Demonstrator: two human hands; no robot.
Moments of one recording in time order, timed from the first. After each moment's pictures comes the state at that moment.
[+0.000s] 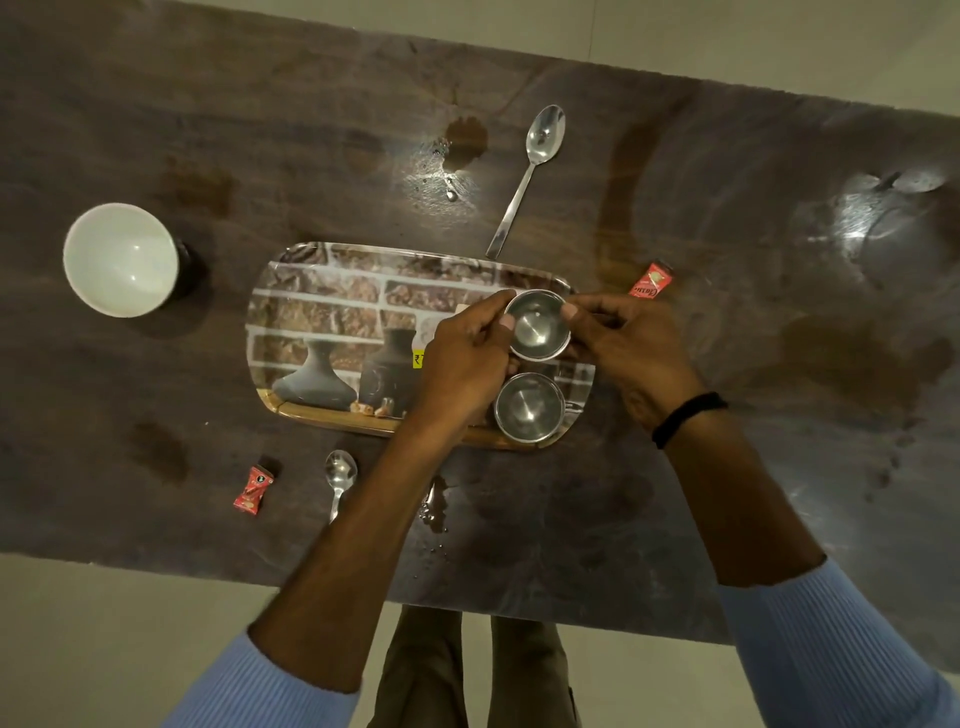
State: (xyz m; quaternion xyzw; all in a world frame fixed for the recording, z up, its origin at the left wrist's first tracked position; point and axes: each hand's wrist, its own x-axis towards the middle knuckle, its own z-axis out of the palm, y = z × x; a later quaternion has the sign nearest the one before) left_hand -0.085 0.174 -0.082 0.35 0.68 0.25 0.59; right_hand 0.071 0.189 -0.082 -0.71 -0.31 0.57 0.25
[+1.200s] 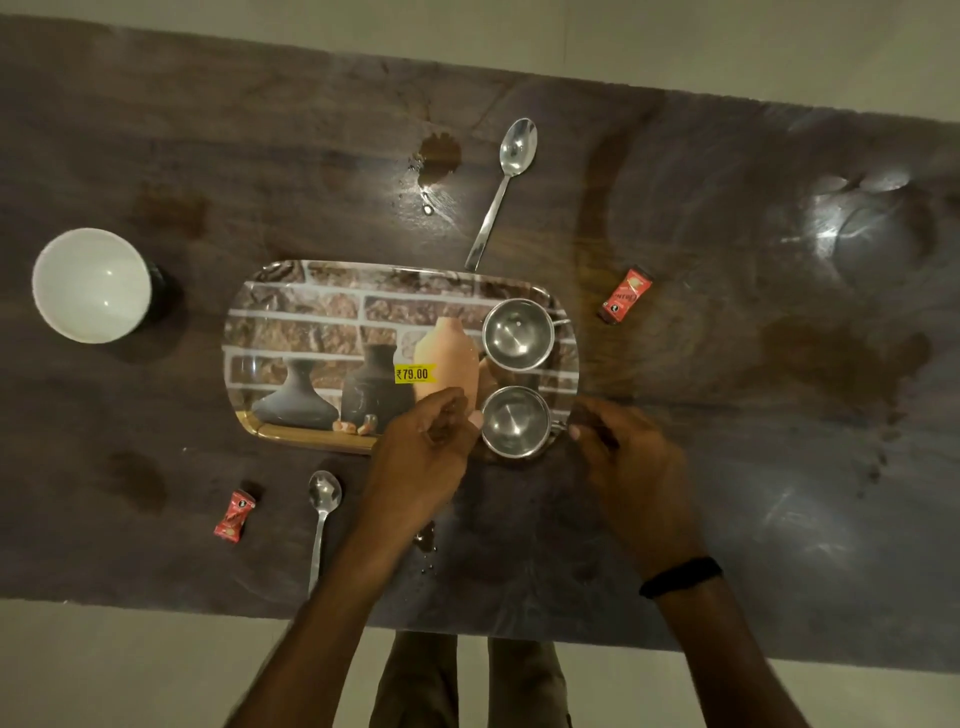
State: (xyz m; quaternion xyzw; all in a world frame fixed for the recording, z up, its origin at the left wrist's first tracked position) left_hand -0.111 0.108 -0.076 0.35 0.73 0.17 0.56; right_hand 0.088 0.086 -0.072 -0.75 -0.55 0.35 0.13
